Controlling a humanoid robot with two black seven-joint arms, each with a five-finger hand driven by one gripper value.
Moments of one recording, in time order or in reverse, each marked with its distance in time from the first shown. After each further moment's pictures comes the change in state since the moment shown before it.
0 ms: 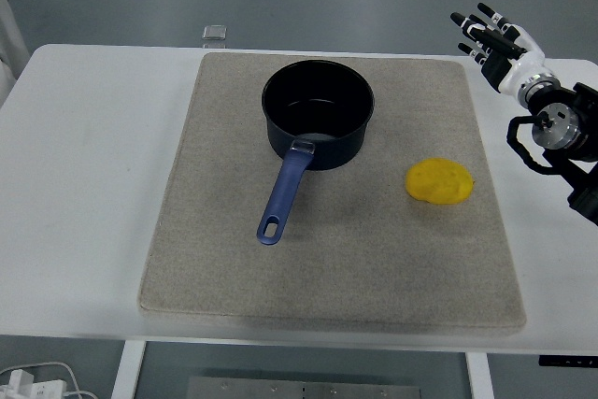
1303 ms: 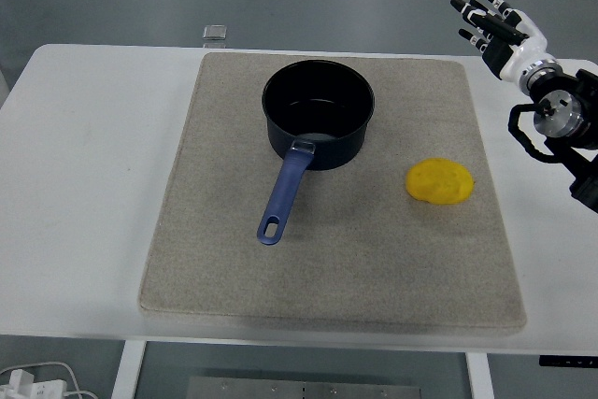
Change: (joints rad) left arm 0.006 0.000 -0.001 0.004 0.008 0.003 -0.002; right arm 0.035 -0.004 -0.009 0.000 -0.001 -0.002 -0.002
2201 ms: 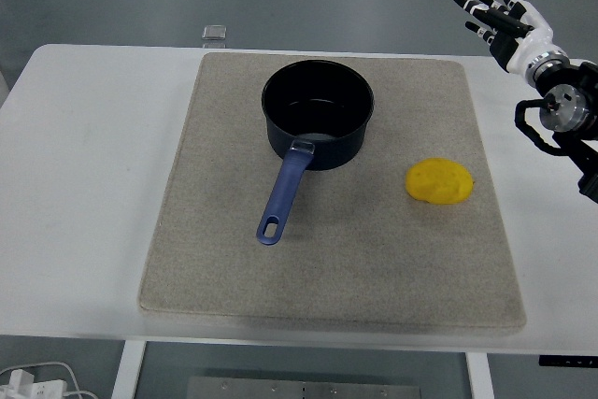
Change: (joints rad) left arm 0.000 0.000 0.000 0.000 0.000 0.000 0.000; right arm 0.032 -0.021 -0.010 0.002 -0.145 -0.011 0.000
